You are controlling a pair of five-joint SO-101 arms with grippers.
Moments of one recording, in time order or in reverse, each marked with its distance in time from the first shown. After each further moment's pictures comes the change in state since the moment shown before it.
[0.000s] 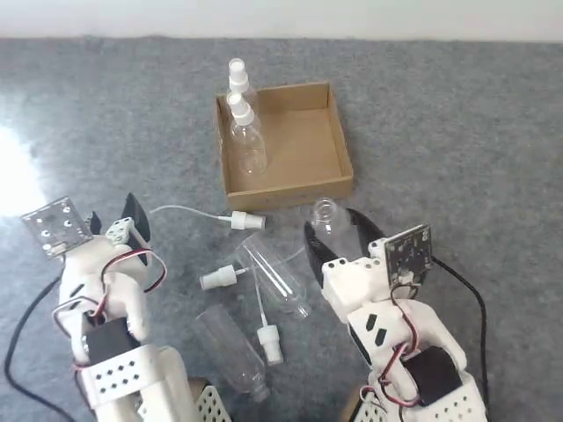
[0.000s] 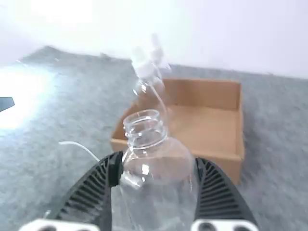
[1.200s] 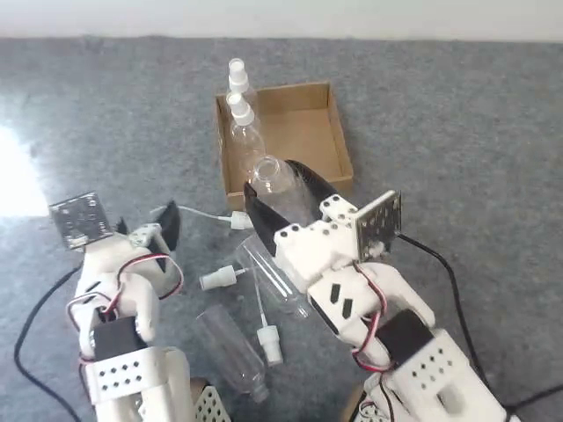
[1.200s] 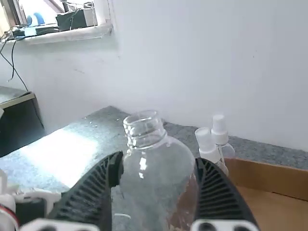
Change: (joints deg) left arm 6.3 0.0 0.0 6.5 0.0; right arm -10.4 33.0 -13.8 -33.7 -1.7
